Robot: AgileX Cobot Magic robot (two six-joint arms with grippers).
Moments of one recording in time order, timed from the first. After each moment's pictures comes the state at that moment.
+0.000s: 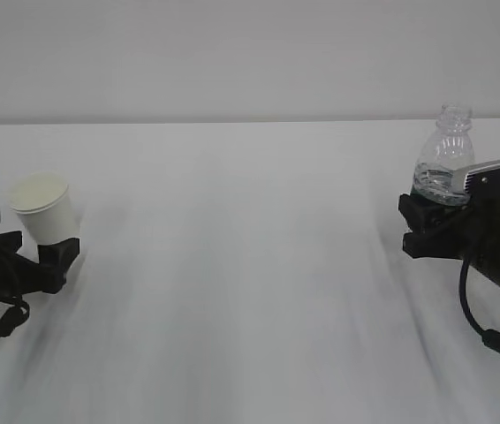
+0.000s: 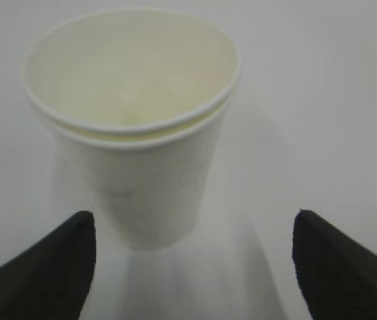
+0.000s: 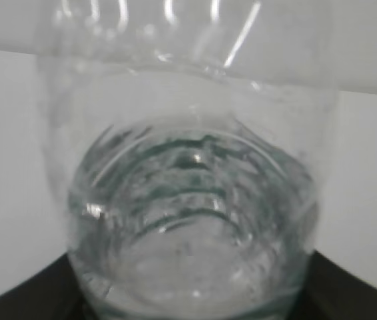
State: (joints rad) left arm -0.11 2.06 -0.46 0.10 -1.15 -0.07; right arm 0.08 1.97 -0.51 -0.21 -1.12 -0.02
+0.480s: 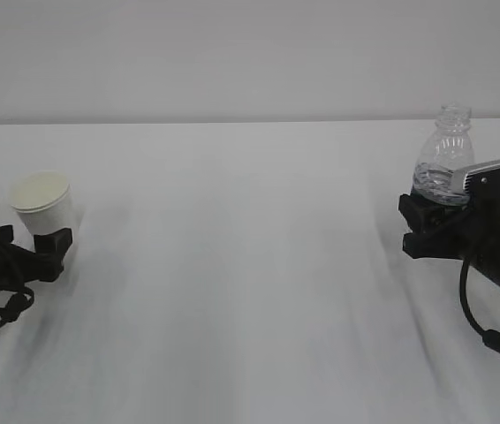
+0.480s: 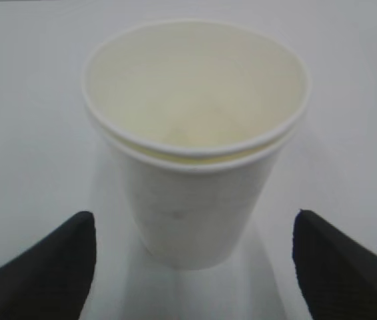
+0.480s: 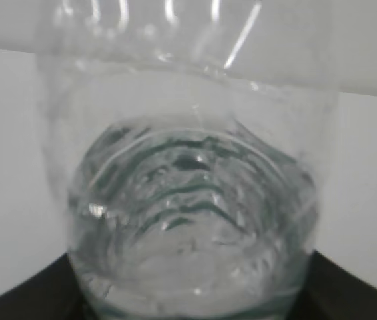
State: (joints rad) left arm -0.11 2.09 -0.50 0.02 -1.15 -0.07; right arm 0.08 1.97 -0.51 -0.21 -1.12 -0.03
